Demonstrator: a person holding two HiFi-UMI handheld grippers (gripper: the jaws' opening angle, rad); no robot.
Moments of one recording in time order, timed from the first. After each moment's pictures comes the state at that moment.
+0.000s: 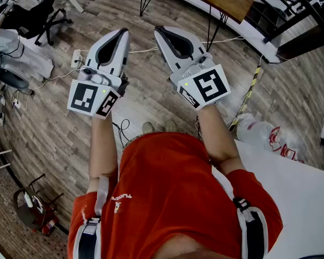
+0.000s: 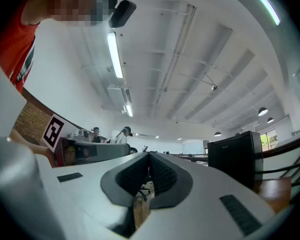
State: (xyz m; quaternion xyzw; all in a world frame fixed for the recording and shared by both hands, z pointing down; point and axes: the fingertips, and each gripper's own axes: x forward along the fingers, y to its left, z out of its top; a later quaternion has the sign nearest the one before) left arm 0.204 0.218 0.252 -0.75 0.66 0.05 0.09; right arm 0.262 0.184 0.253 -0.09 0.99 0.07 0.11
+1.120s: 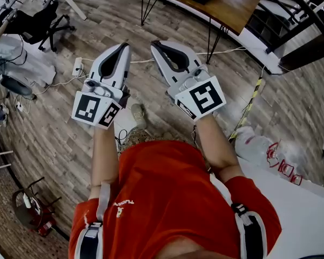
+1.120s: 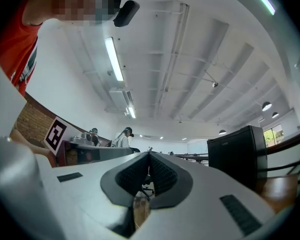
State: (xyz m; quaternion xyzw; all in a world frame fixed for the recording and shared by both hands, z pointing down) left arm 0.226 0.161 0.273 -0.74 0.67 0.05 0.07; right arm 0.281 0.132 0.267 -0.06 0.99 0.06 0.12
